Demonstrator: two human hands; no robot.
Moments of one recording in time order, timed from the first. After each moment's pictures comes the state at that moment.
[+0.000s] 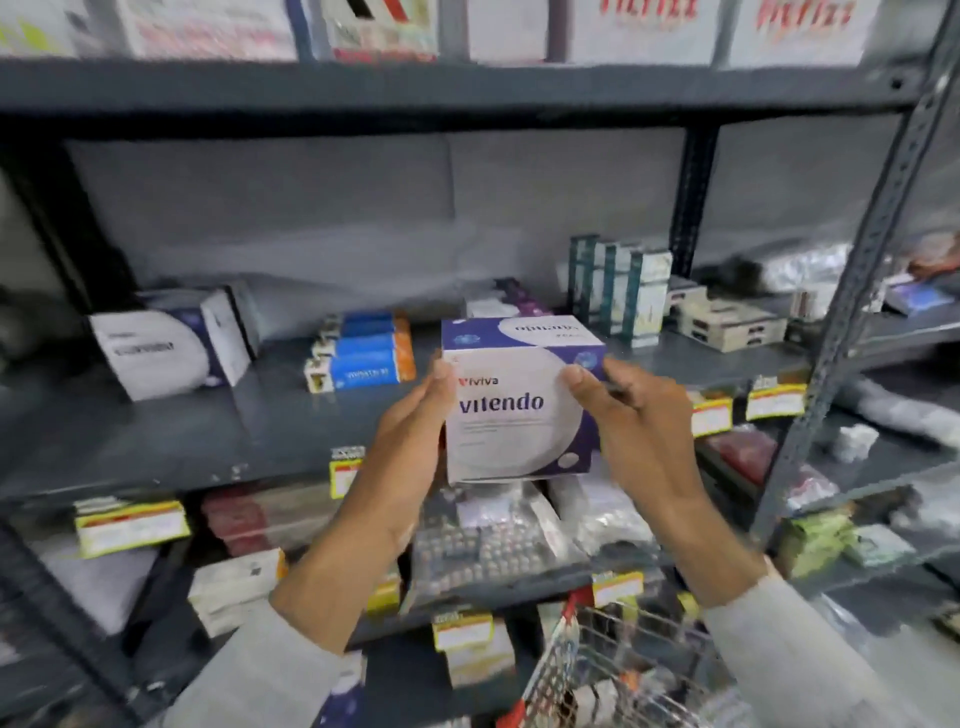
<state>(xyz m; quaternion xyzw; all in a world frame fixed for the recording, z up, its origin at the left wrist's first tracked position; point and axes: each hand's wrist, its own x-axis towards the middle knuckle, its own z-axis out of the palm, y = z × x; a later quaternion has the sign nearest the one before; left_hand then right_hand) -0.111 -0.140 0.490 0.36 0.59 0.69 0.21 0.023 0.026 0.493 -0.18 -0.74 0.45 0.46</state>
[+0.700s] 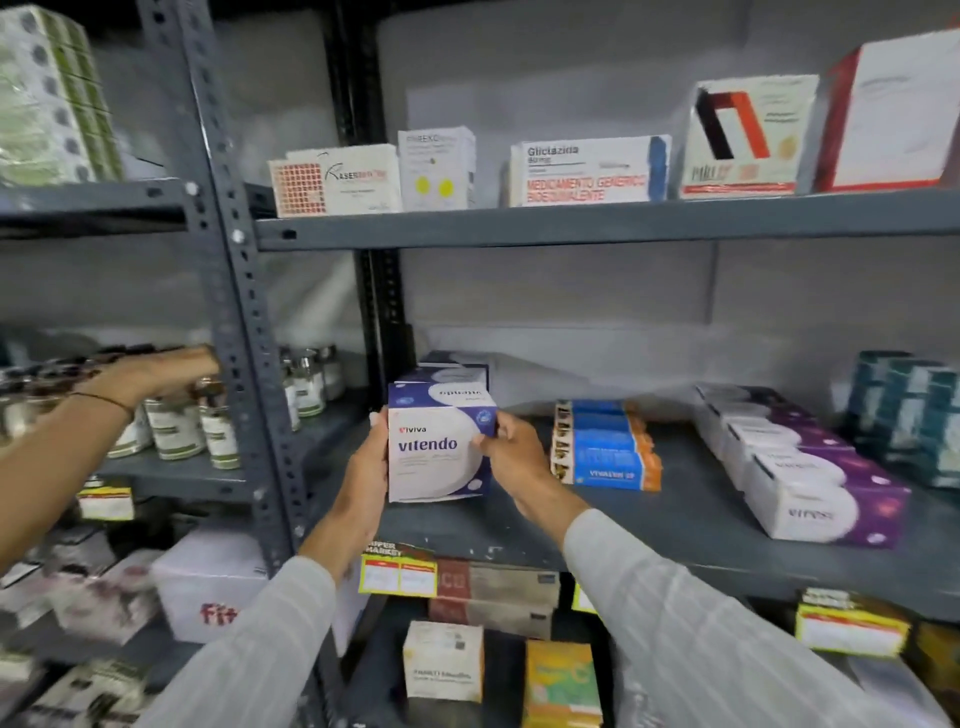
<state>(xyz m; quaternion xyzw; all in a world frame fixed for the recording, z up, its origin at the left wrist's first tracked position) -0.342 -0.344 0.511 0.14 0.63 0.76 0.01 -0.332 -0.168 0.509 -0.07 -0.75 0.63 0.19</state>
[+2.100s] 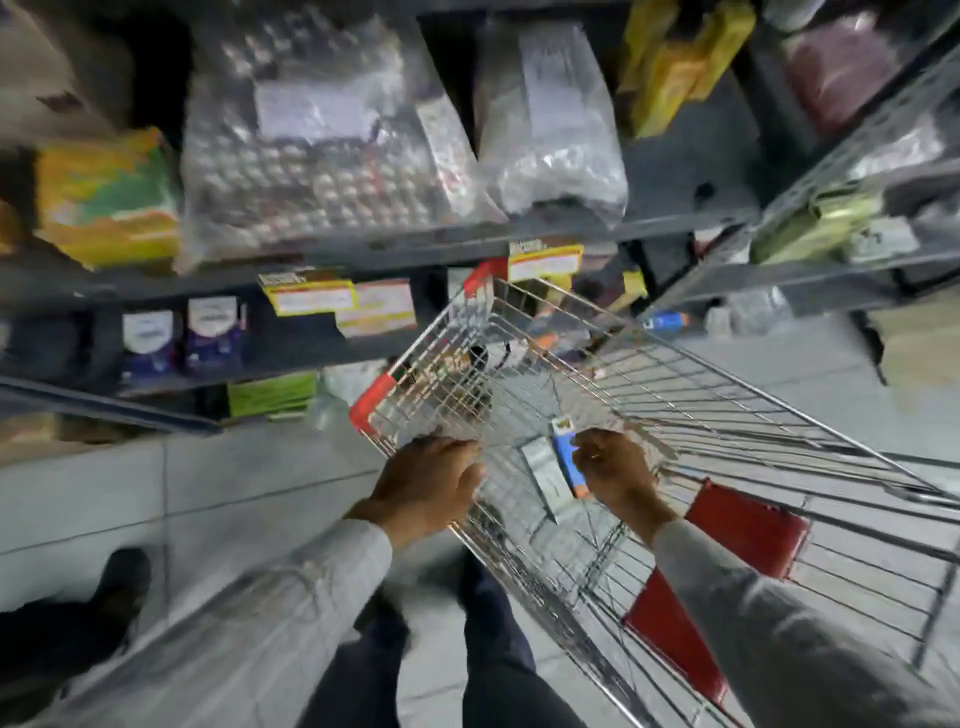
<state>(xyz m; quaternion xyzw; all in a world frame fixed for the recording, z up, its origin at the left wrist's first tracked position) 0.024 -0.059 0.046 0.43 0.83 0.07 0.33 0.190 0.147 -0.013 -0.48 -0.79 0.38 -0.09</state>
